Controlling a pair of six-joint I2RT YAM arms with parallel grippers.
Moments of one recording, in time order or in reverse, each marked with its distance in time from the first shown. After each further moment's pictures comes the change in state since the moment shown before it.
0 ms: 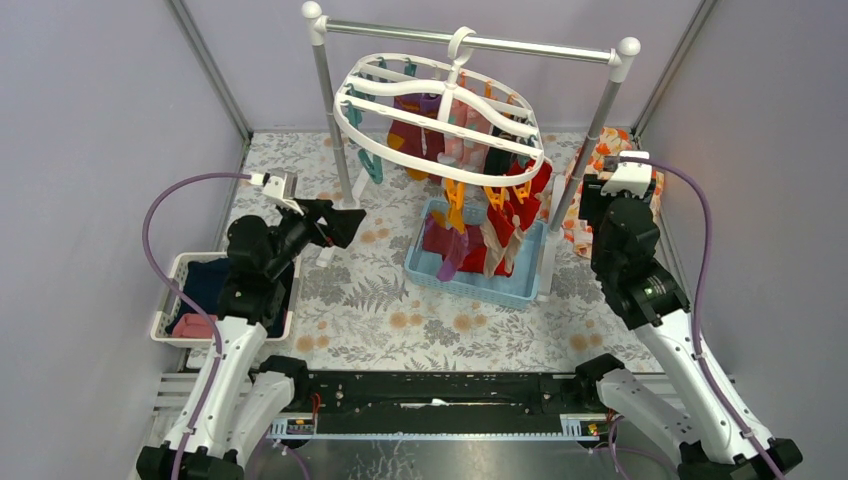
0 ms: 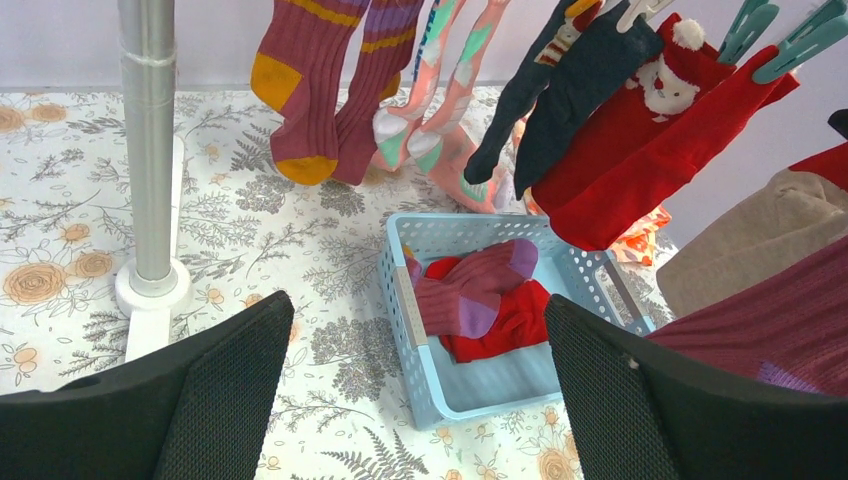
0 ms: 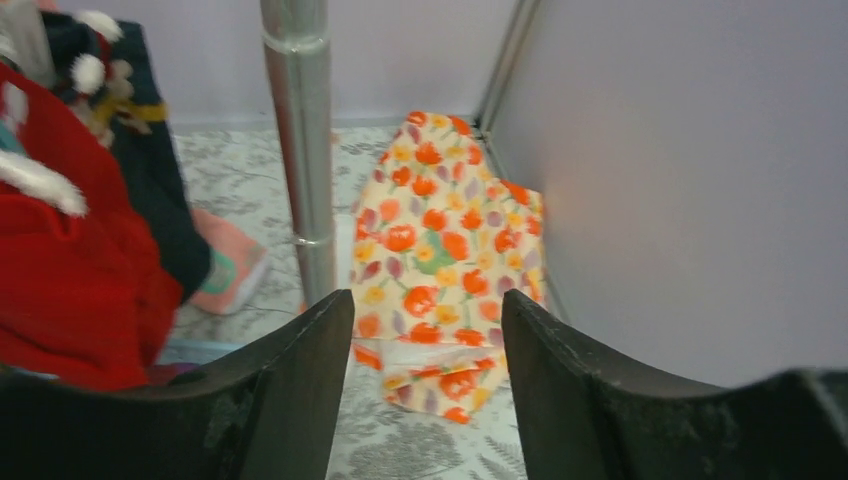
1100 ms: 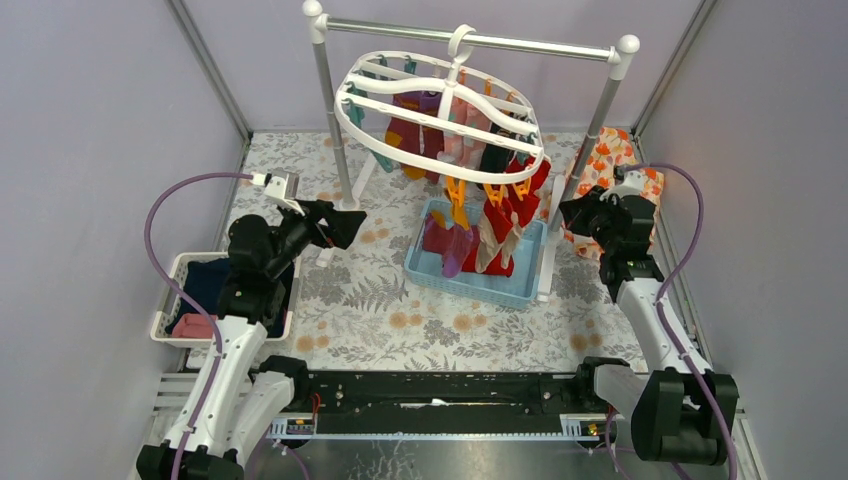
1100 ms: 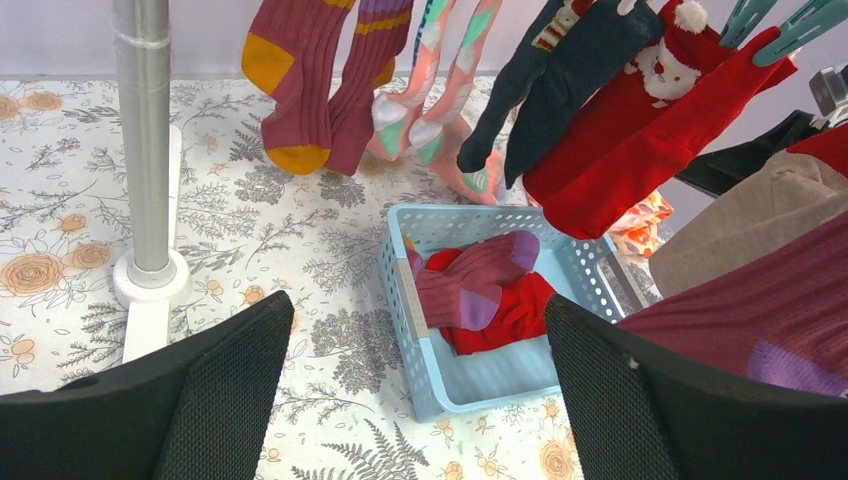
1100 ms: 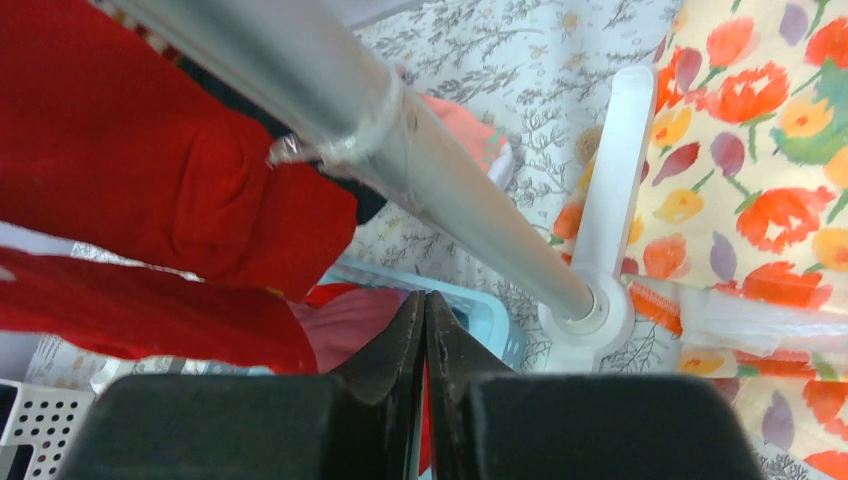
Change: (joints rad) left arm 0.000 0.009 -0.001 -0.014 0.006 0.006; right arm -0.468 0.250 -0.290 0.383 -0.993 0.566
